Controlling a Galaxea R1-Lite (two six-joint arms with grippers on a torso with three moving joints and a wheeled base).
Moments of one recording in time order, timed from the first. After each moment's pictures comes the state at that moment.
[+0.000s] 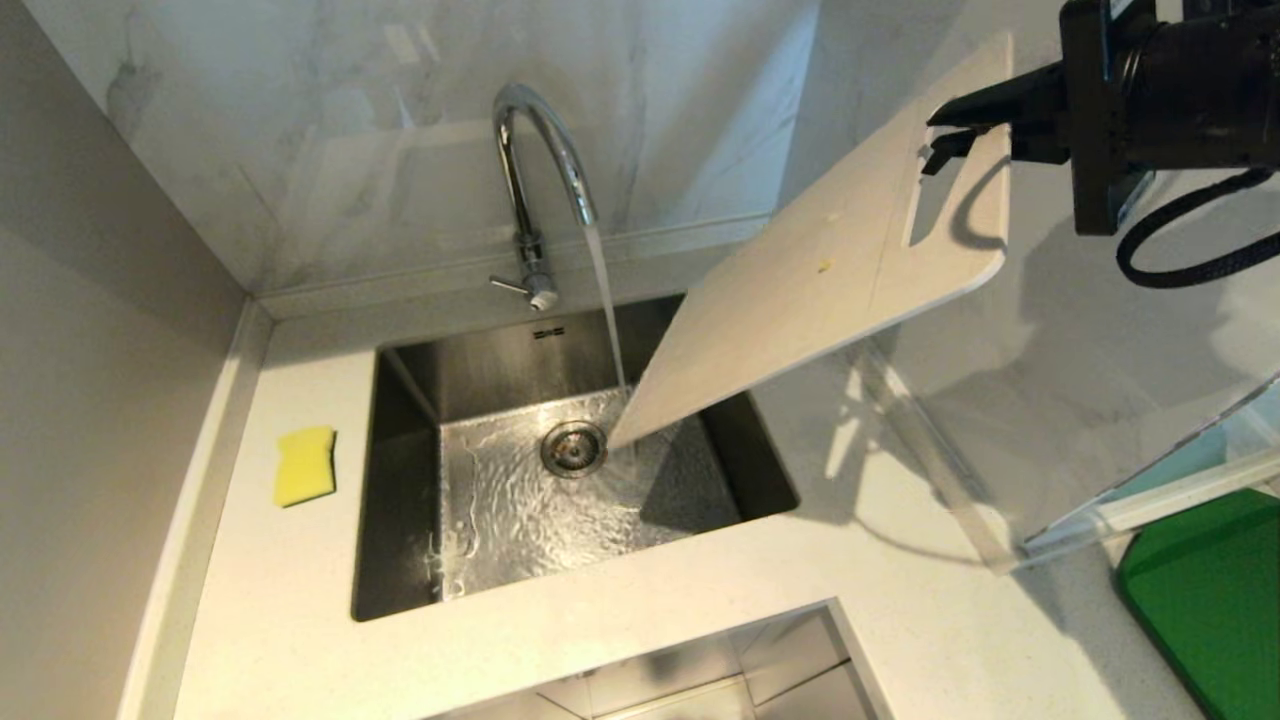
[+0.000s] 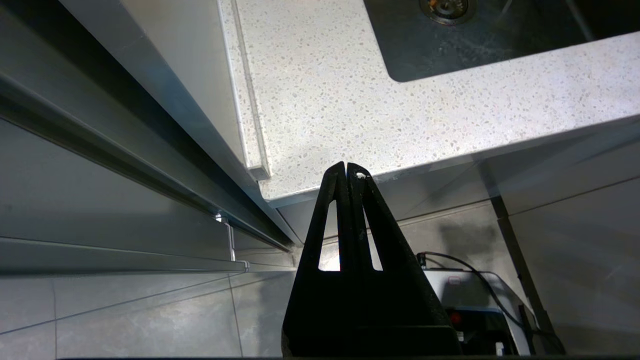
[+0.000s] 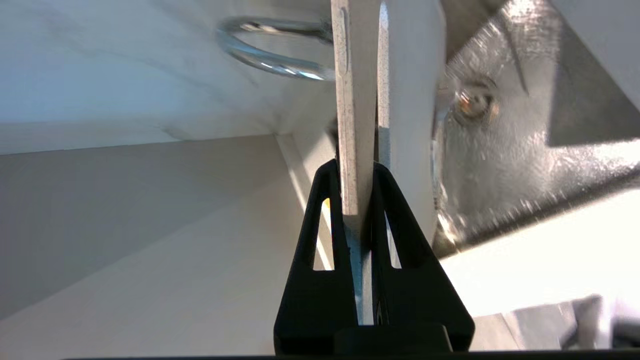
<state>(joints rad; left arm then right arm) 0.01 0.00 -0.14 0.34 0.01 -0.01 0.16 1.50 -1.71 0.30 0.38 0.99</state>
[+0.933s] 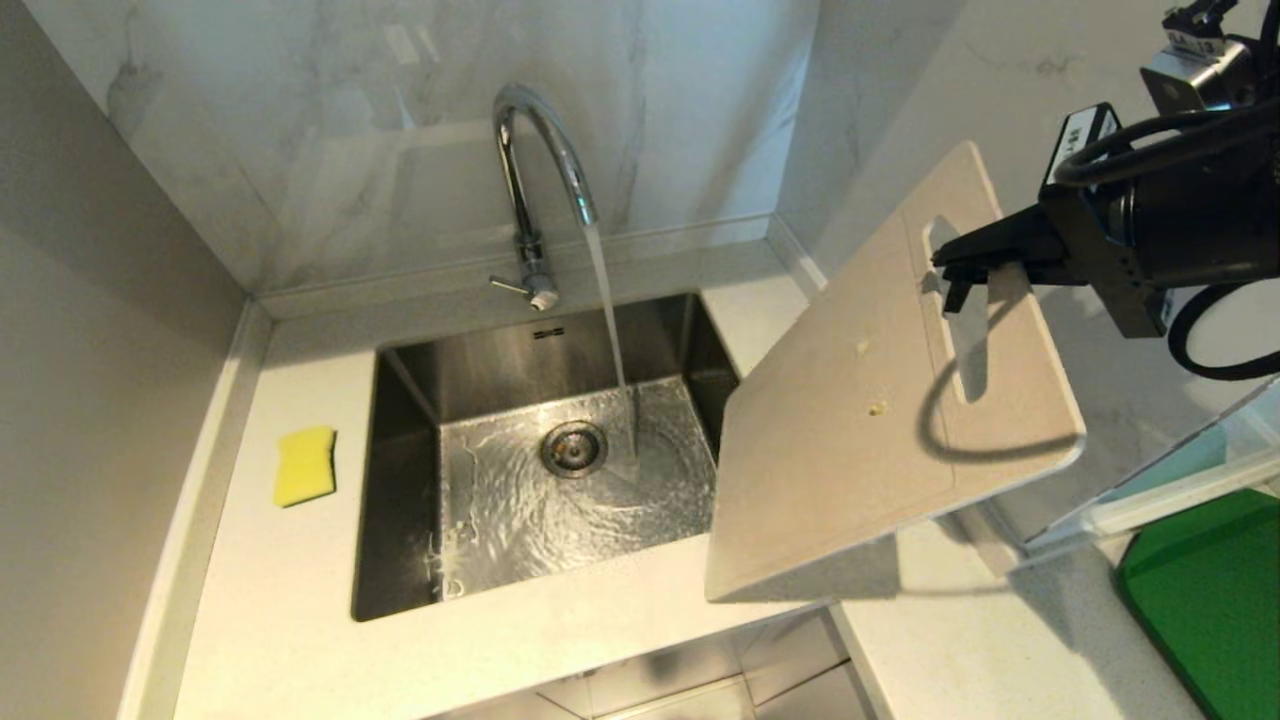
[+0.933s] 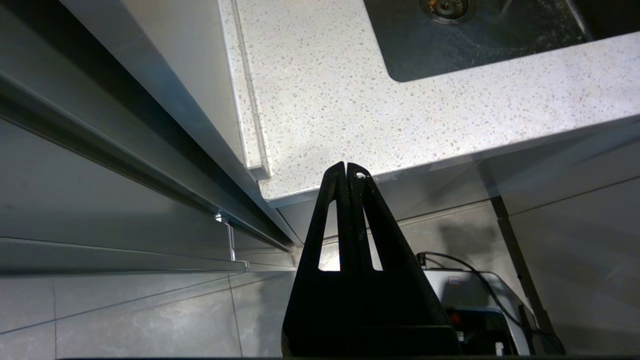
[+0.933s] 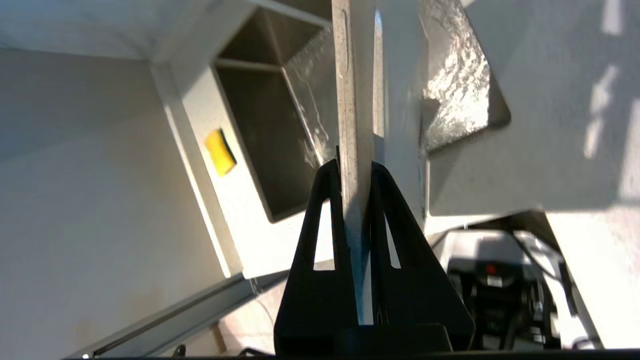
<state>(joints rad) 0.01 0.00 -0.14 0.34 0.01 -0.01 0.16 1.45 -1.62 0.54 0.34 0.64</state>
